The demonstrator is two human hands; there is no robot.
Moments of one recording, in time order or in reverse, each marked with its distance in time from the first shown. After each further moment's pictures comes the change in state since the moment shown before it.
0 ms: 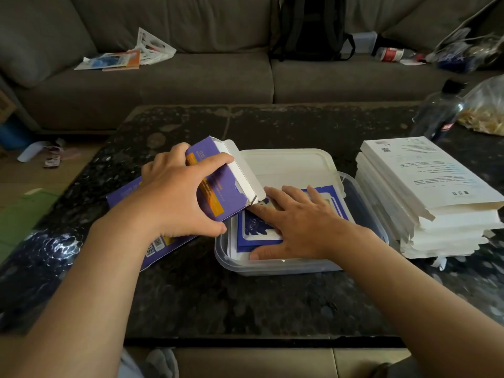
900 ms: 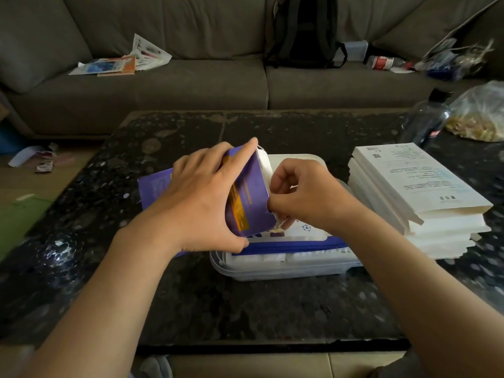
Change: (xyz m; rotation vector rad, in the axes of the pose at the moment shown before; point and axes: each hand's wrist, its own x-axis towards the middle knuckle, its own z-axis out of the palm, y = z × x) left_hand -0.002 0.030 0.003 -0.001 0.126 0.297; right_hand -0.014 0.001 -0.046 0.971 0.443 0.092
